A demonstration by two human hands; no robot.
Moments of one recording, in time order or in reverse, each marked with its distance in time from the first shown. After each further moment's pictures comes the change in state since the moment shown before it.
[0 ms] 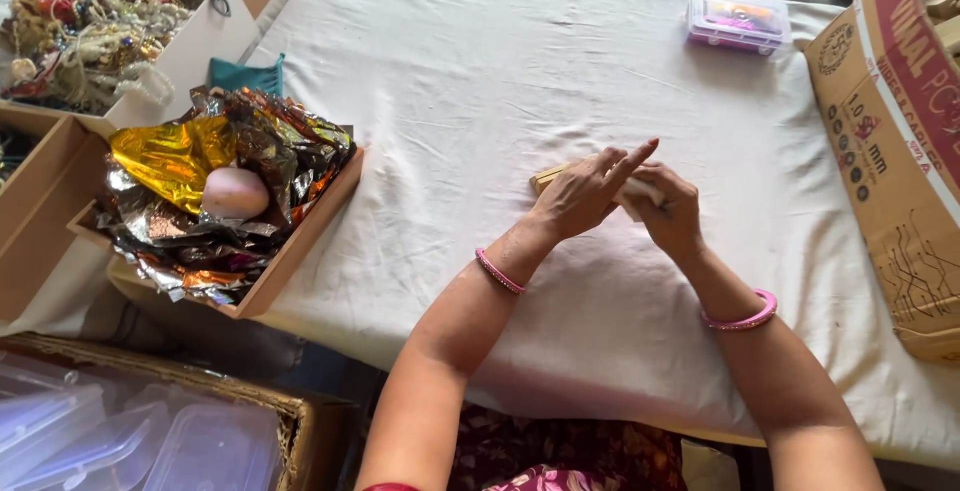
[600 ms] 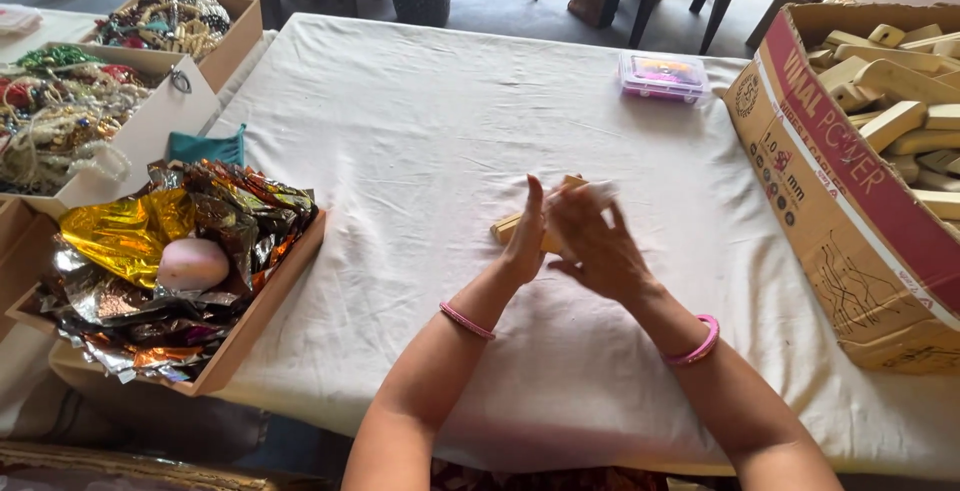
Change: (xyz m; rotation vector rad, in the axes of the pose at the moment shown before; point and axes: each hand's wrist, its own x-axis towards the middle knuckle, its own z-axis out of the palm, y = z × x) left_hand 0.013 0.004 -0.007 -1.627 -0.012 -0.657; right_hand 0.008 -0.022 0.010 -0.905 -0.348 -0.255
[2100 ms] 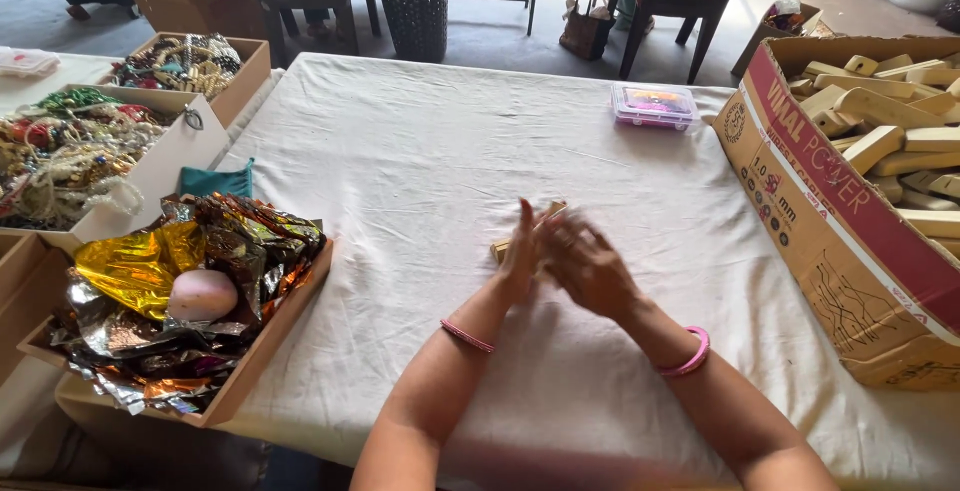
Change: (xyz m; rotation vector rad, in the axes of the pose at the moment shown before) left_hand 0.019 -0.015 -0.046 0.075 0.097 -0.001; right_hand 0.019 -0.010 -0.003 0.122 0.321 -0.137
